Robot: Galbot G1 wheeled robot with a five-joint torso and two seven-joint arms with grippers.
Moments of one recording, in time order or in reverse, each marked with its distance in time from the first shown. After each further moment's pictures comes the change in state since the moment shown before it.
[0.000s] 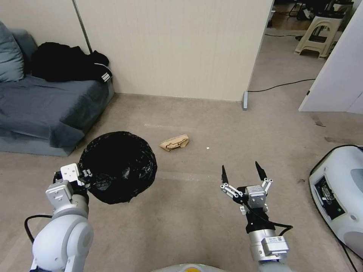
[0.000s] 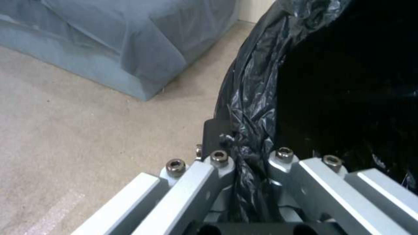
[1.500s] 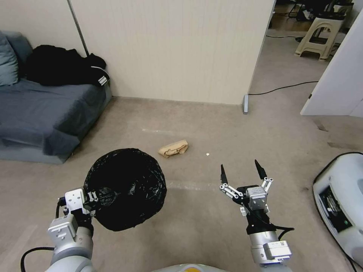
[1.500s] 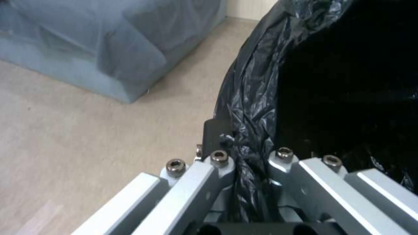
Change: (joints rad) left arm 0.232 -0.051 0.064 -0.032 0.130 -0.185 0.051; right arm -0.012 0.000 0.006 -0.004 0.000 0.039 -0.027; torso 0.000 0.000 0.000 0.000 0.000
